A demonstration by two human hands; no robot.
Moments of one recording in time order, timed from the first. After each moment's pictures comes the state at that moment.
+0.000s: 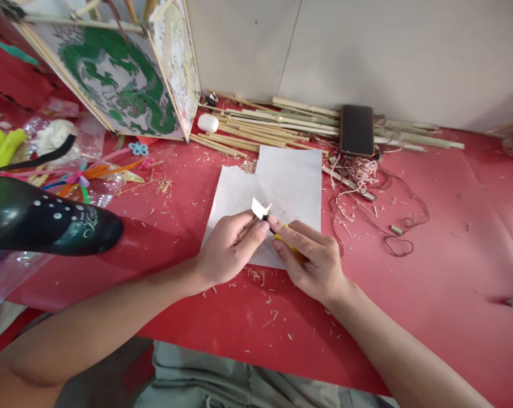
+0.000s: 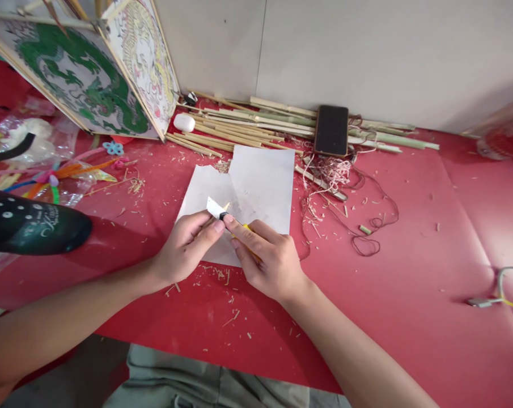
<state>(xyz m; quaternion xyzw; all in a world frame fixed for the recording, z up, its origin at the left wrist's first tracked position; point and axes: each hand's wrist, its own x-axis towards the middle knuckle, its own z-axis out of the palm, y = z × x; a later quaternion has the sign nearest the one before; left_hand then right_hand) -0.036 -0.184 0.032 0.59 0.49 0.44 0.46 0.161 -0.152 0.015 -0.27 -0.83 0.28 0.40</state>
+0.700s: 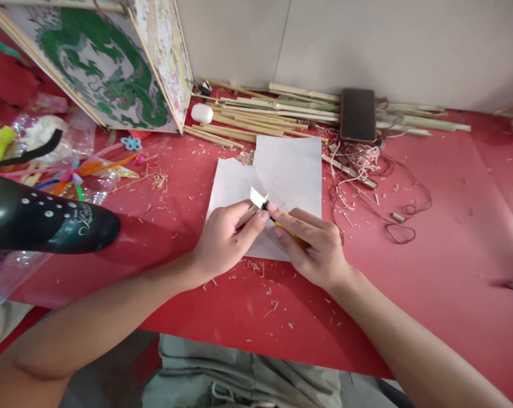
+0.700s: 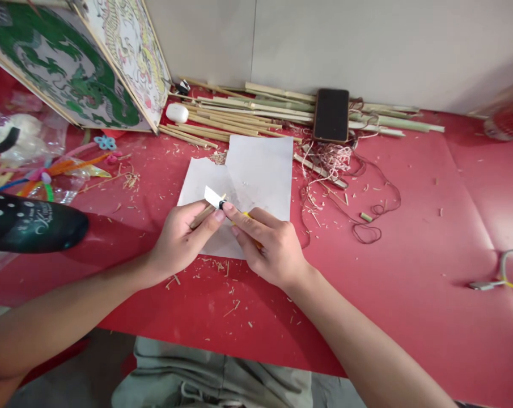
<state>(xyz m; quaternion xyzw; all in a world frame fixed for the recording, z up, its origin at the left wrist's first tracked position) -0.036 -0.183 0.032 0.63 0.53 0.42 0.37 0.161 -0.148 0.019 -0.27 -0.83 0.29 0.40</state>
